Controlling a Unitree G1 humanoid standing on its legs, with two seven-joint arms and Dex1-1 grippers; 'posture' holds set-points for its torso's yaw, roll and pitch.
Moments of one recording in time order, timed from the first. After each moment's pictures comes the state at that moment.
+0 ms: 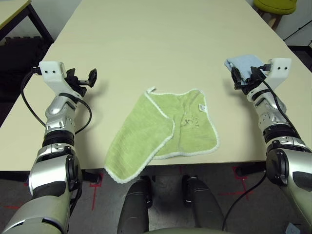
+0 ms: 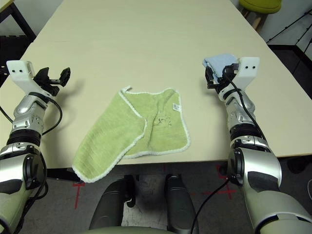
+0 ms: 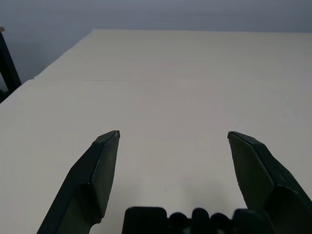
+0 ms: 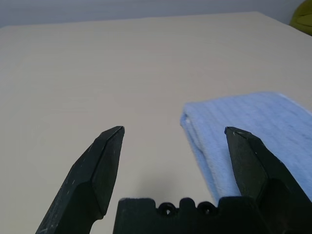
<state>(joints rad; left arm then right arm) -0.84 0.56 0.33 1.00 -0.25 -0.22 -0.48 -0.87 -0.41 -0.32 1.08 0.23 -0.27 0.43</state>
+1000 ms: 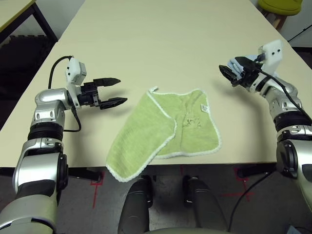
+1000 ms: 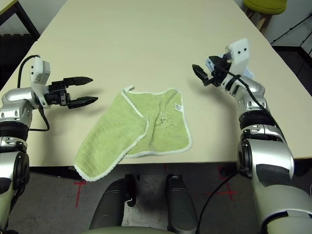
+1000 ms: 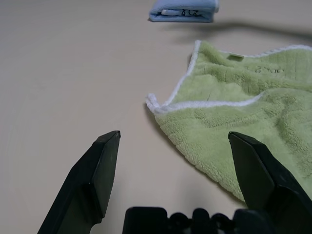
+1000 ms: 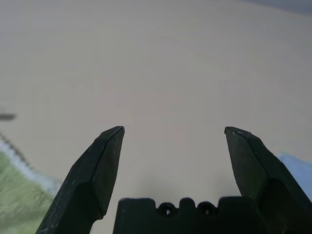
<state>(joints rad) -0.85 0.68 0.10 0.91 -0.26 -0.17 -1.50 -1.04 -0.55 -0.10 1.05 0.13 -0.06 0.91</state>
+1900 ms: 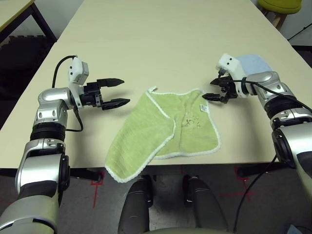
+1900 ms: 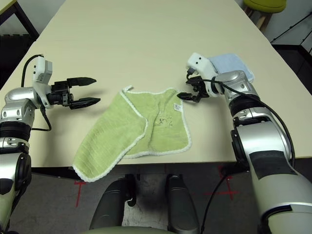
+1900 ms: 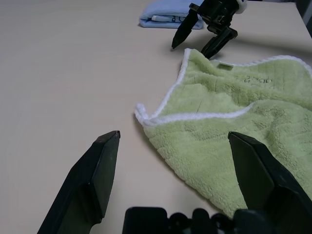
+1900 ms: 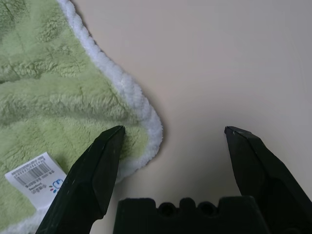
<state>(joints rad) -0.84 0.67 0.10 0.84 -0.27 -0.09 -1.50 -1.15 -0.48 0.16 1.18 -0.17 0.06 1.04</state>
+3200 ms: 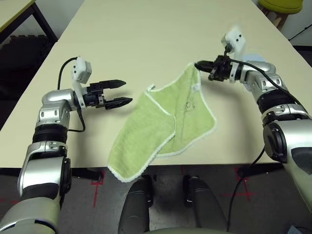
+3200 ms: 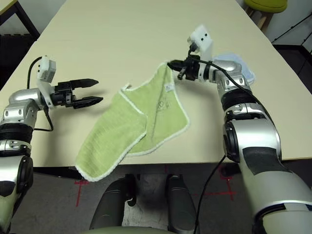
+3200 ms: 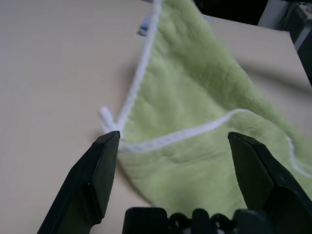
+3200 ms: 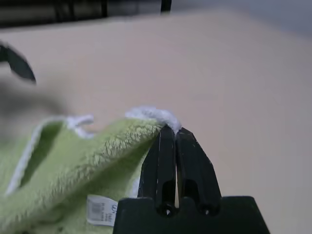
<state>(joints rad) -0.82 0.61 0.10 0.70 -0.31 0.13 -1.41 -1.26 -0.38 -0.10 1.08 0.10 -0.16 1.01</state>
